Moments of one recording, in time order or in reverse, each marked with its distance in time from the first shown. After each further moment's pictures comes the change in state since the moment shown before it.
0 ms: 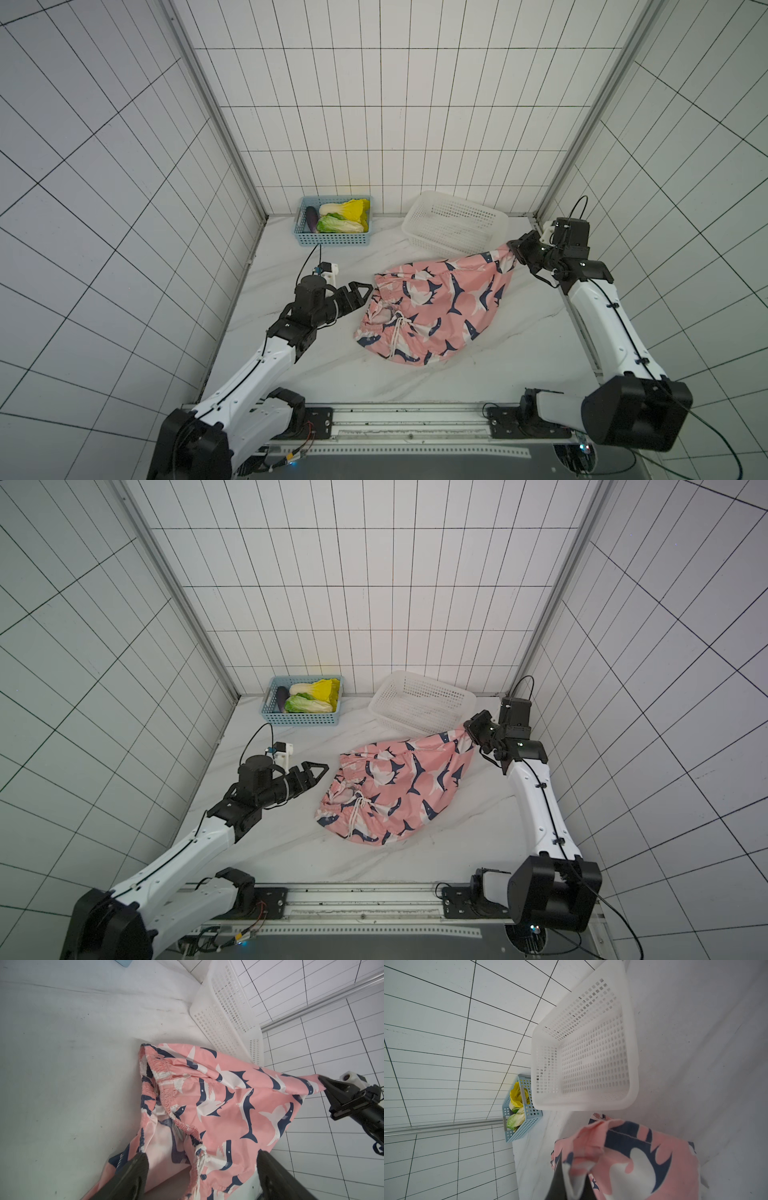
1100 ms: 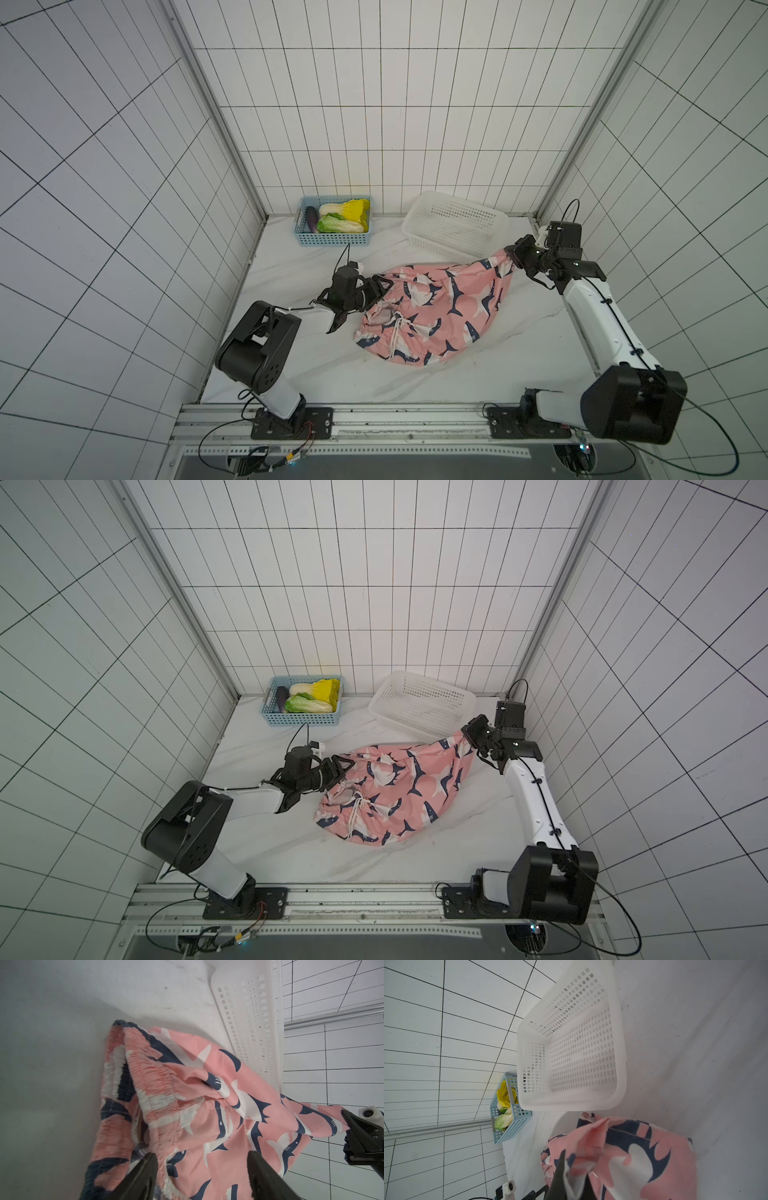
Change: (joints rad) left arm -0.094 0.536 0.060 0.423 0.011 -0.197; right arm 0.007 0.032 -0.024 0.009 0.023 -0.011
